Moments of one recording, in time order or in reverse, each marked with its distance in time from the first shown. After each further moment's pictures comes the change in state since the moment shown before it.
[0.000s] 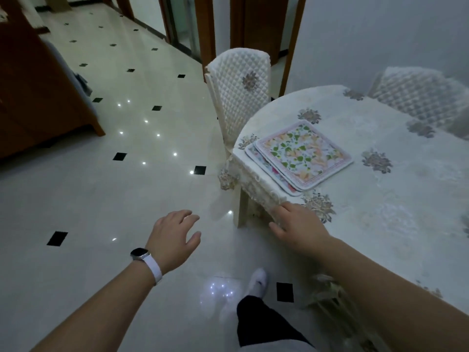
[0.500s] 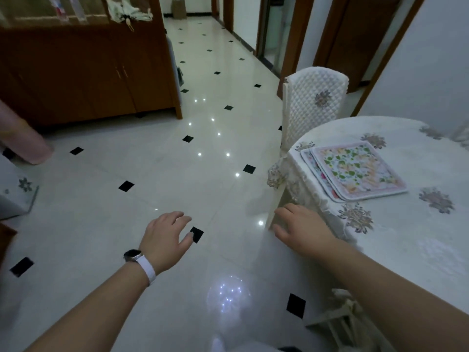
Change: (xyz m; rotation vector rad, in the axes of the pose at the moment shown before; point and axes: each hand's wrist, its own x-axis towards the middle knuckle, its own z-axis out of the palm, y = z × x) left_hand -0.214 0.007 -0.030 0.036 0.152 -0.420; right_hand -0.064 -0.082 -0.002 -0.043 -0.014 -0.333
